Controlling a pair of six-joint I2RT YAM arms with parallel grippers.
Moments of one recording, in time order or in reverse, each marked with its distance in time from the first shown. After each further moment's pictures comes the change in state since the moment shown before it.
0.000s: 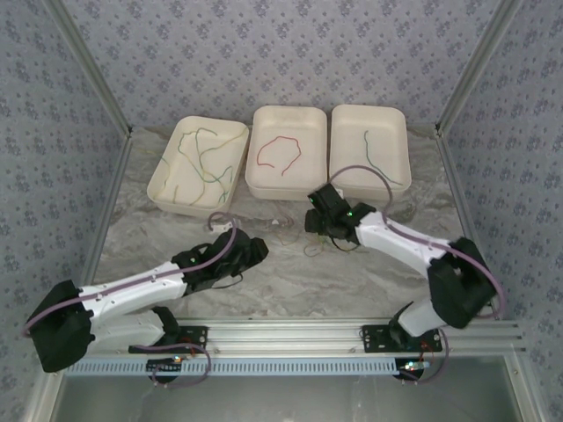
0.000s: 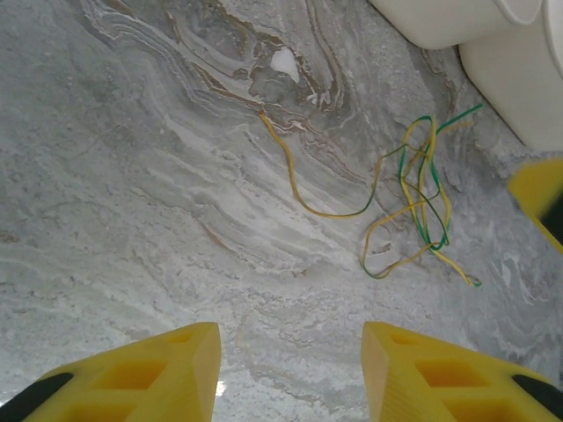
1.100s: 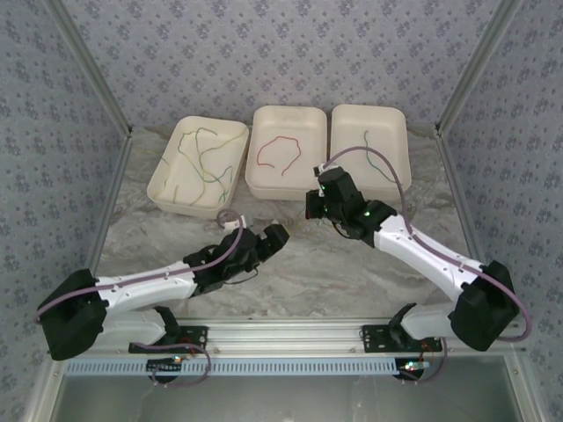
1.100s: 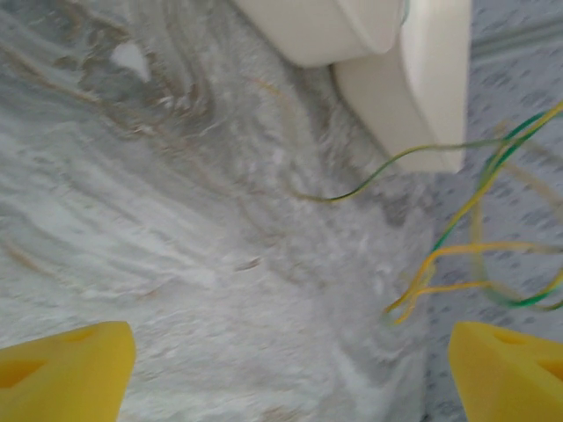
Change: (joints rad) left arm -0.050 0.095 -0.006 0.346 -0.017 -0.135; right arm 0.006 -0.209 0.035 0.119 -0.066 -0.195
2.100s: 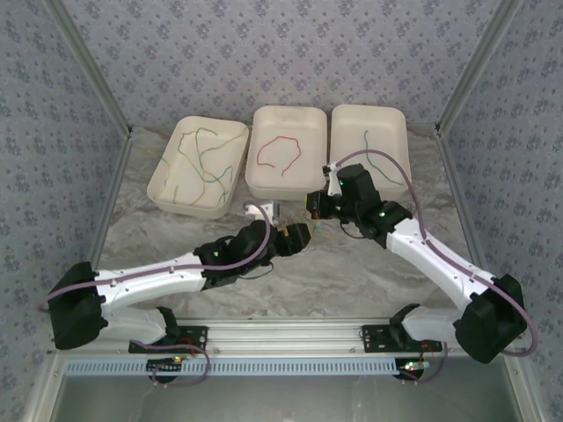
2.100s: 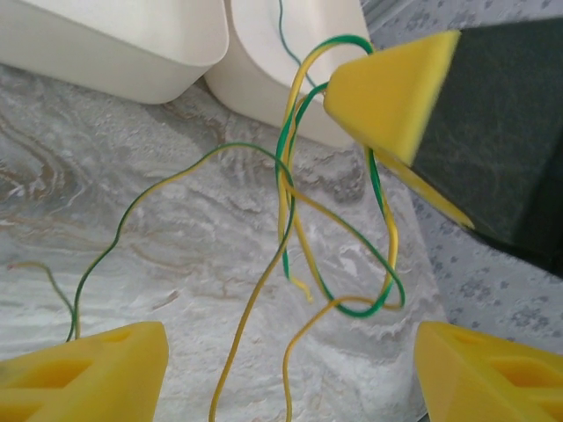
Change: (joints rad) left arm -0.107 0.068 0.242 -0.111 -0.082 0.351; right arm -0.100 -0.079 -0.043 0.032 -0.347 0.109
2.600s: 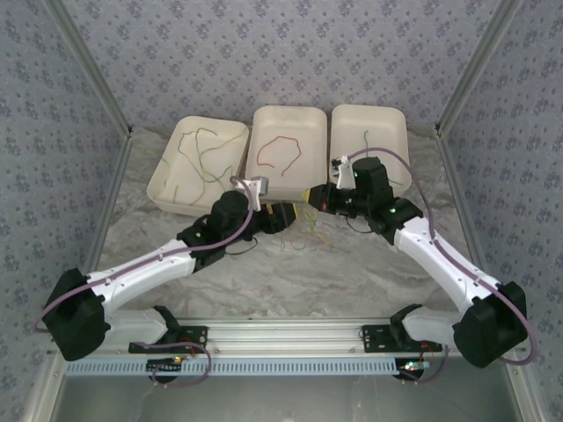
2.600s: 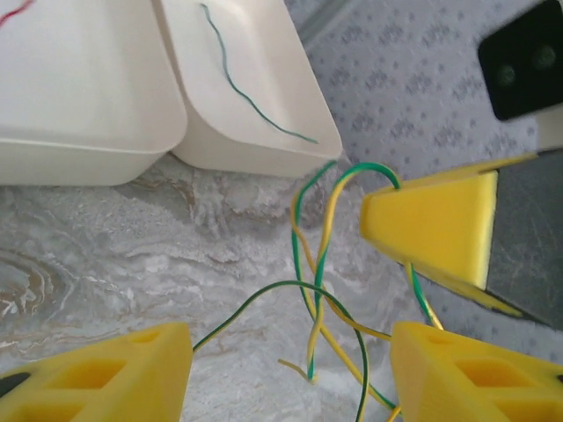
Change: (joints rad) left arm 0.271 -0.026 0.024 0.066 0.401 0.247; right arm -0.106 -0.016 0.013 0.035 -0.272 0.137
